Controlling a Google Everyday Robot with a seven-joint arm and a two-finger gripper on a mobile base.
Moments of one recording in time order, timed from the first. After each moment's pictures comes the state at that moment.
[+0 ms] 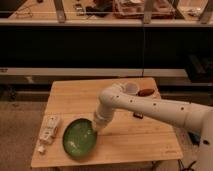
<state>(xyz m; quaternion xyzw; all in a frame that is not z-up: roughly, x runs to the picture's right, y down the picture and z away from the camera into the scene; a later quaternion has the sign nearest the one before) -0.053 0.194 0.770 -0.10 -0.41 -0.71 0.56</state>
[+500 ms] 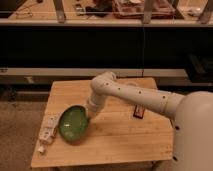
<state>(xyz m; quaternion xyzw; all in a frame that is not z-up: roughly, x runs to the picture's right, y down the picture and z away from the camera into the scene) -0.086 0.133 0.817 -0.12 -0.39 -0.68 0.61</state>
